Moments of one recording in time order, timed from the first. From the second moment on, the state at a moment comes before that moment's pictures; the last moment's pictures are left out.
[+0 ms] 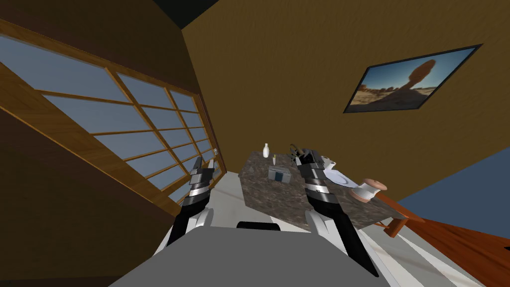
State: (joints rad) left arm 0.53 -0.03 0.06 -2.22 0.04 -0.59 0.05; right arm 0.51 -0.03 -0.02 -2.33 0.00 -0.37 -0.17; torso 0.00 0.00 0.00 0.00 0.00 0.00
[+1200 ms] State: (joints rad) left arm 0.37 0.20 0.04 -2.02 -0.12 -0.58 0.00; right arm 0.51 -0.03 -0.02 -2.33 0.00 -0.37 -0.17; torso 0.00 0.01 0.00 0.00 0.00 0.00
